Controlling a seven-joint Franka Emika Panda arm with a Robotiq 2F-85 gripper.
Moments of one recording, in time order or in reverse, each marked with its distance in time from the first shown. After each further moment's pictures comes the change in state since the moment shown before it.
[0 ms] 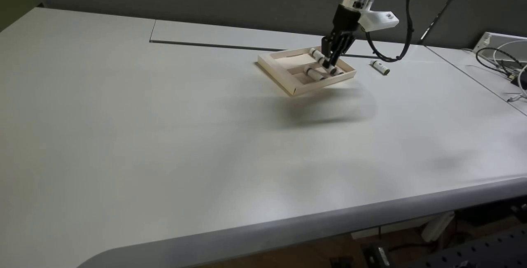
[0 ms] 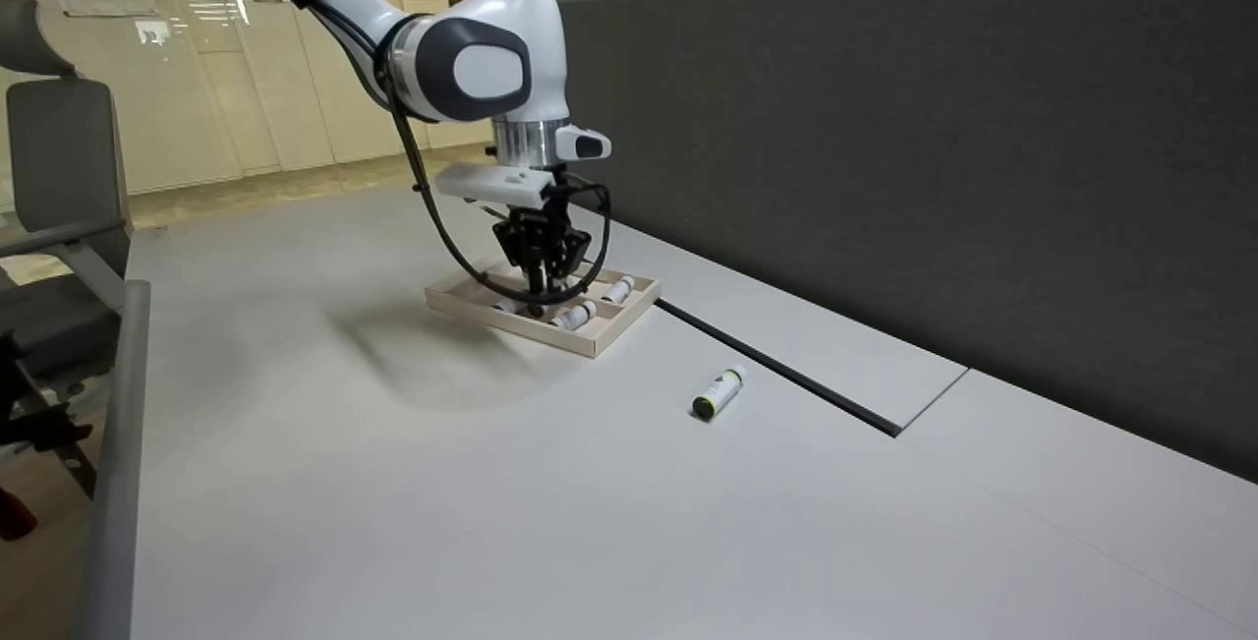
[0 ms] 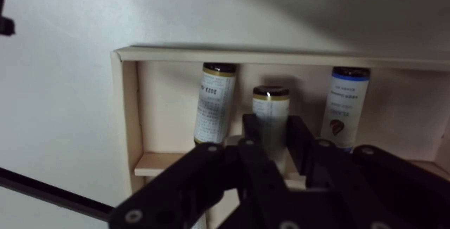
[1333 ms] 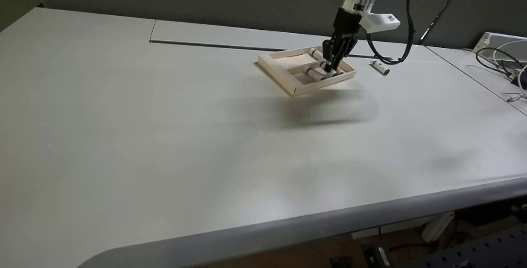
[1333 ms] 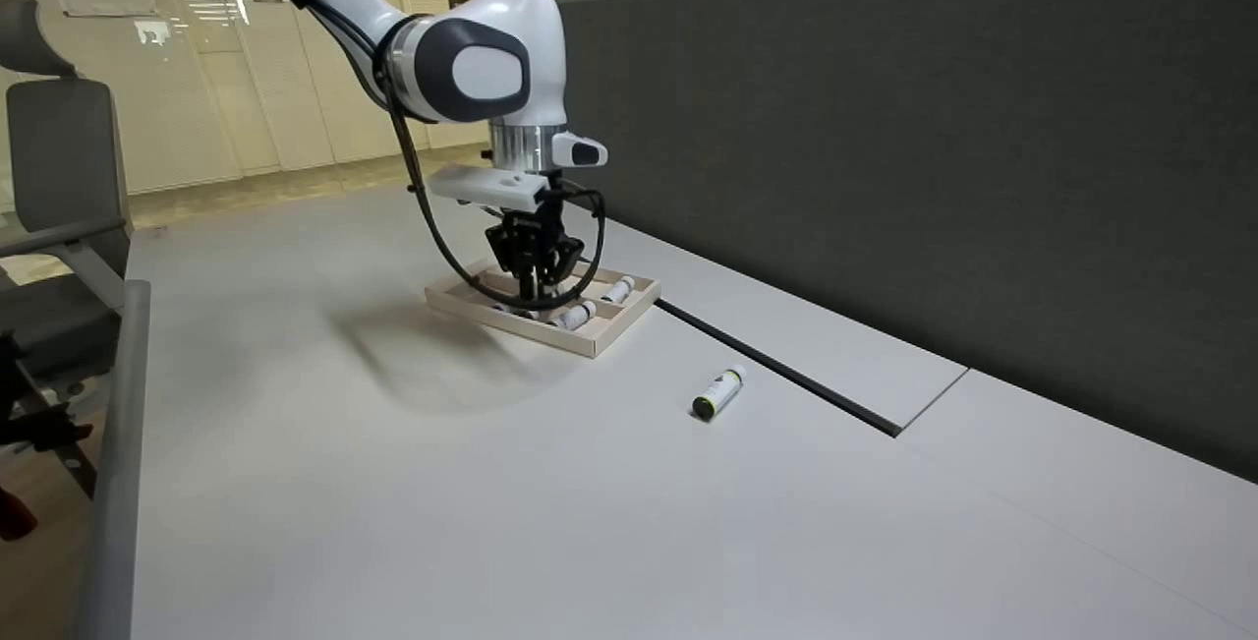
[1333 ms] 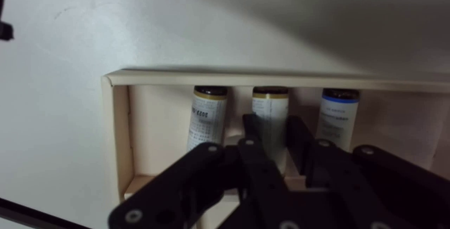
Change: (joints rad) arm 0.000 -0.002 0.001 -0.007 0.002 -0.047 0.001
